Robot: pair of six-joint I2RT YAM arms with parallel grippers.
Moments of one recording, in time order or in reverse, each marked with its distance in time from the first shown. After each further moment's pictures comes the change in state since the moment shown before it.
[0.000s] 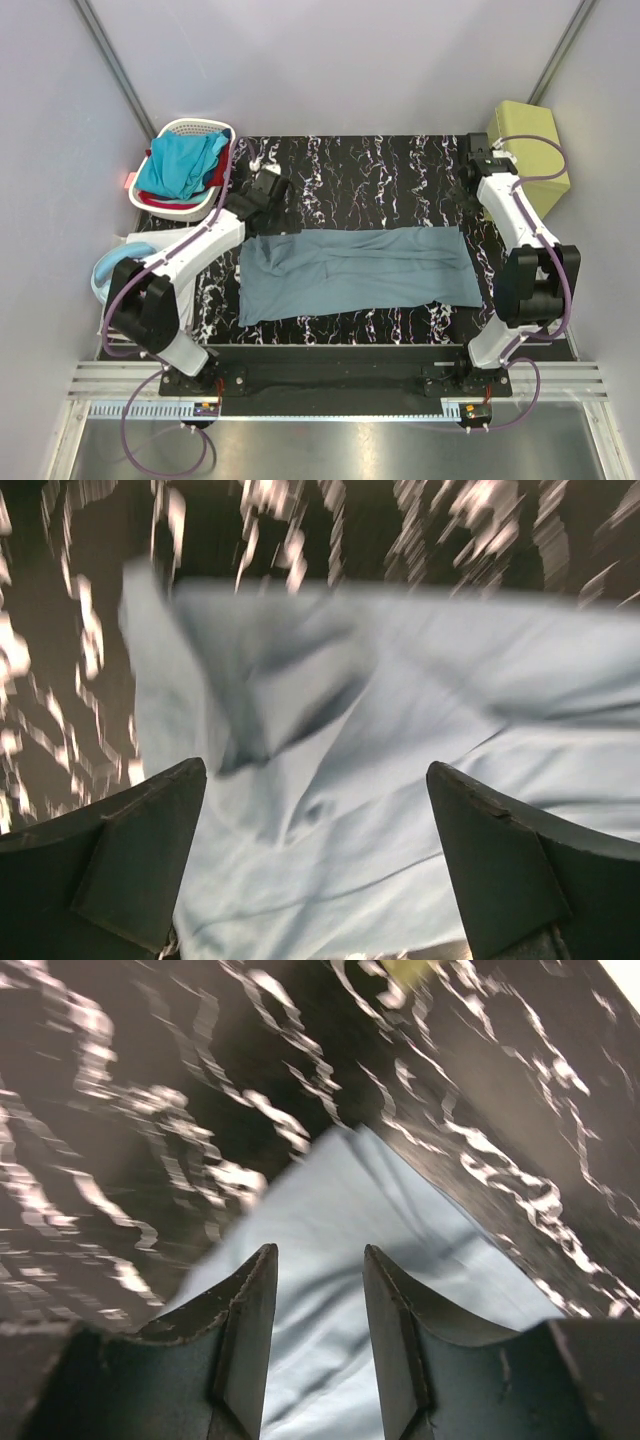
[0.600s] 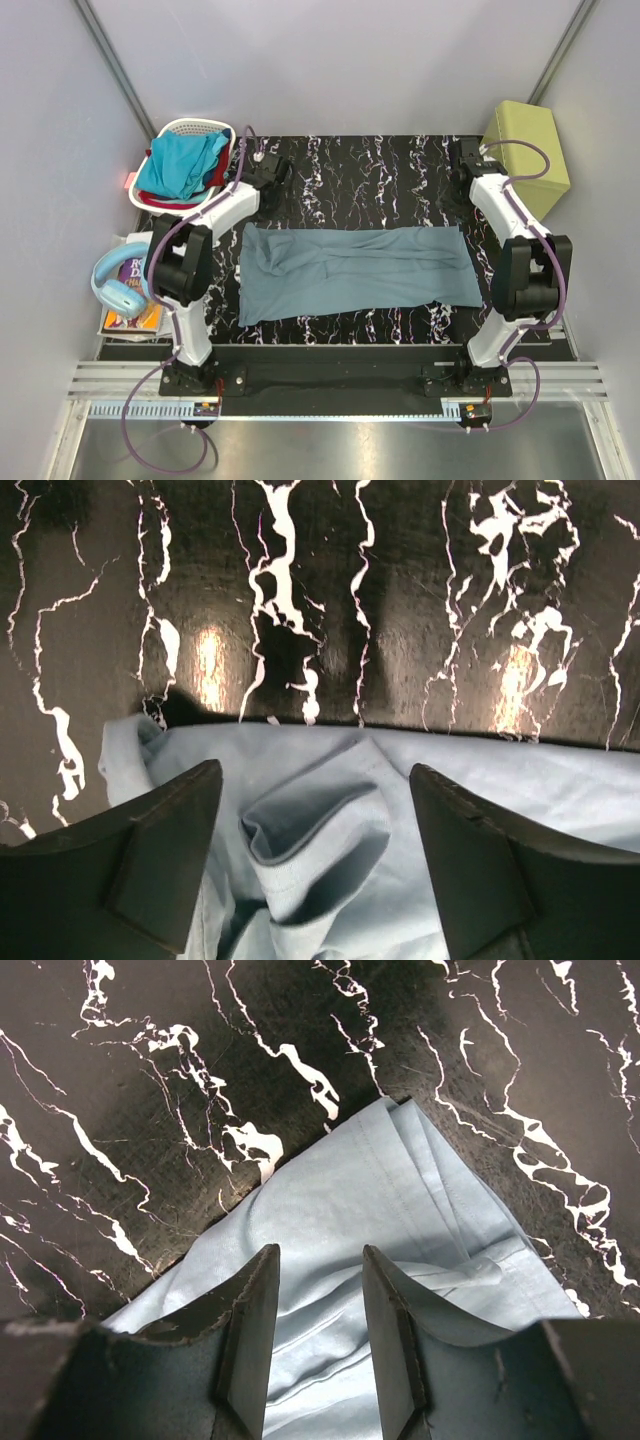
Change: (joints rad) left arm 0.122 0.364 0.272 0.023 0.065 0.048; right arm 0.018 0.052 -0.004 0.039 -0.106 -0.071
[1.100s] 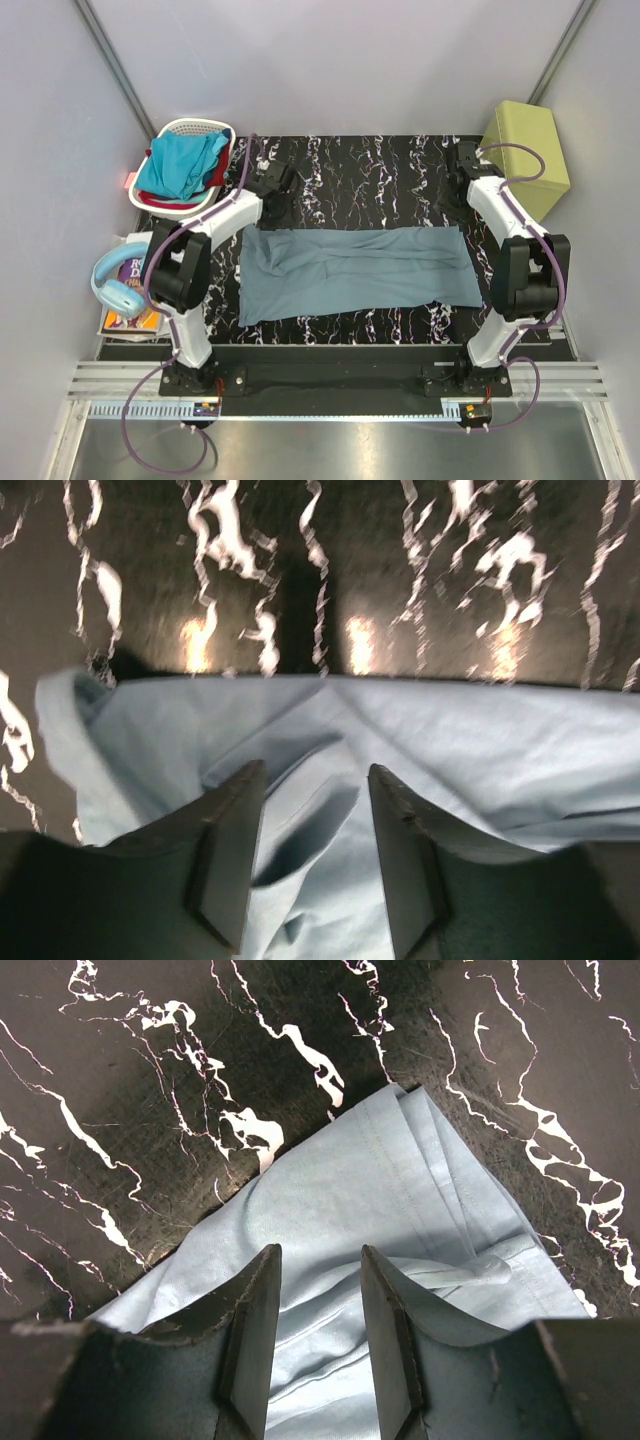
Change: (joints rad) left arm -0.037 -0.040 -0.060 0.003 0.041 -0.023; right arm 0.013 0.000 -0.034 0.022 -0.010 -0.007
